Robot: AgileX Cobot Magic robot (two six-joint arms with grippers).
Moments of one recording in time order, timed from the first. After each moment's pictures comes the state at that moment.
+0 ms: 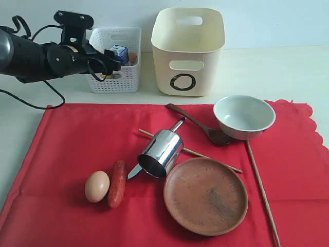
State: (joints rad) left arm -0.35 2.12 -1.28 -0.35 -0.24 0.36; right arm 0.17 0.01 0.00 0.19 0.24 0.06
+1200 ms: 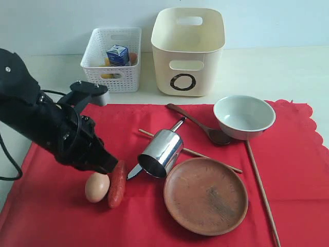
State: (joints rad) left arm -0.52 1.66 -0.85 -0.60 0.64 0.59; right arm 0.17 0.01 0.00 0.19 0.24 0.06
